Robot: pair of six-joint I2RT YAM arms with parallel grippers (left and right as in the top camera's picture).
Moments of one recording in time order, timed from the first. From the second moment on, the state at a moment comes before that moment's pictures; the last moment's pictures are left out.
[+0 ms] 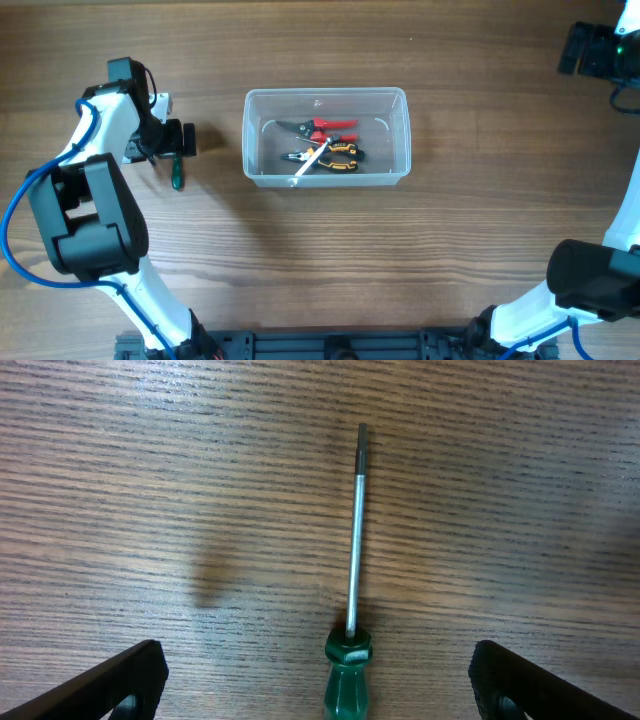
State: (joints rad) left arm 0.20 2.03 1.42 -0.88 -0.01 0.10; right arm -0.31 1.80 2.12 -1.32 0.03 -0.07
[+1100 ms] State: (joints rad) left arm 0.18 2.05 1.38 -0.88 -0.01 0.09; right arm -0.31 1.80 2.12 -1.32 0.03 -0.07
